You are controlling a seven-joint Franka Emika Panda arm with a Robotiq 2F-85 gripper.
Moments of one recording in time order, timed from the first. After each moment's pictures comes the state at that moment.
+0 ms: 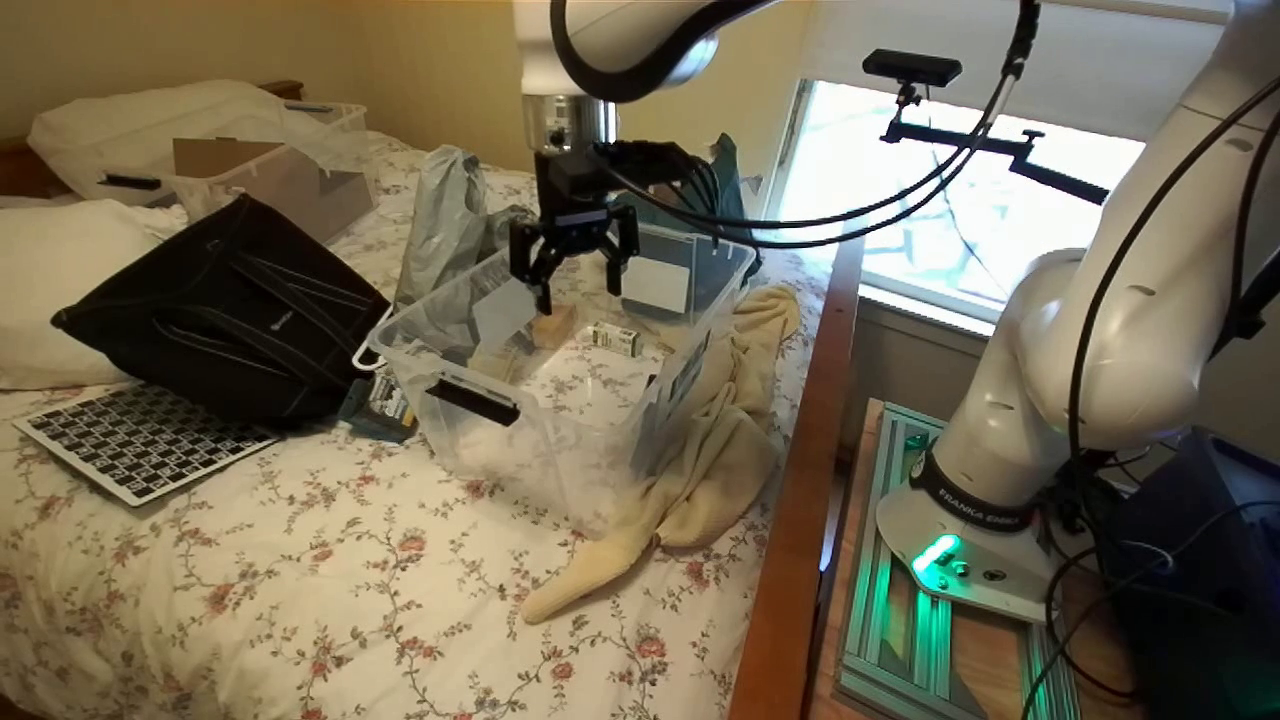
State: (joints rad) arm 0.06 -0.04 0.11 -2.12 0.11 1.96 0.64
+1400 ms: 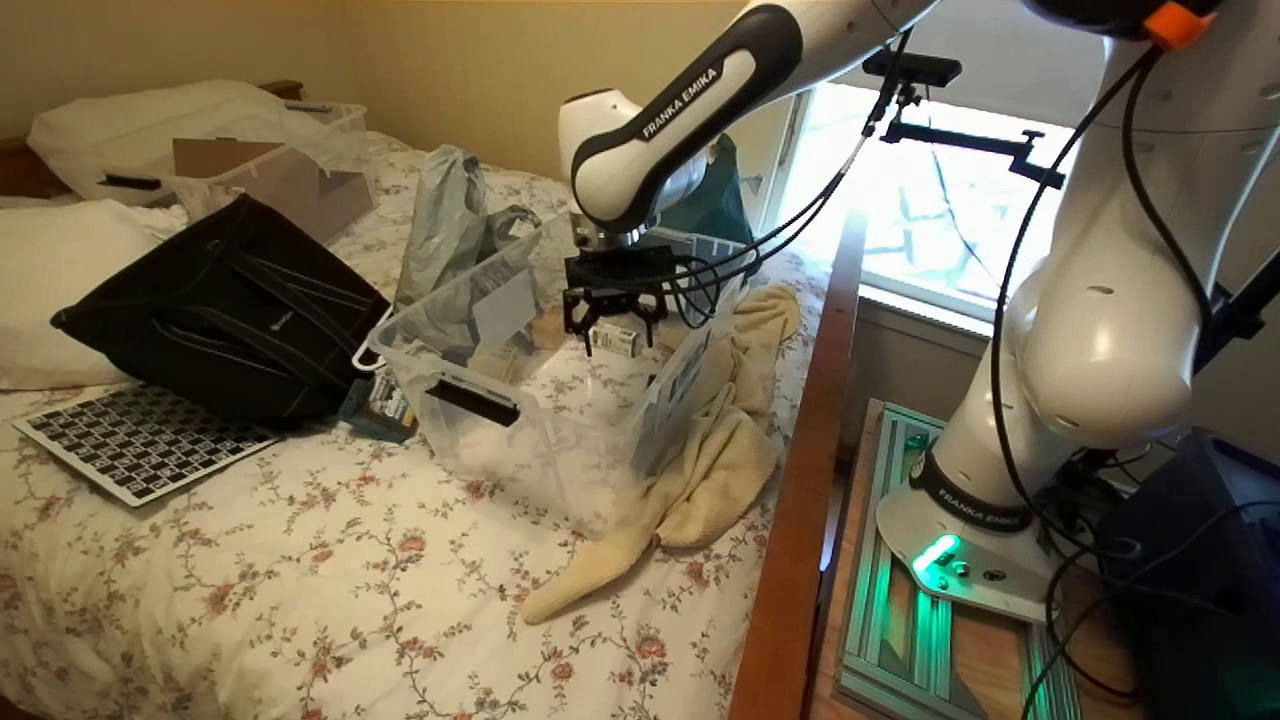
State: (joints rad) arm 0.02 0.22 -0.07 -2.20 0.05 2.20 0.90
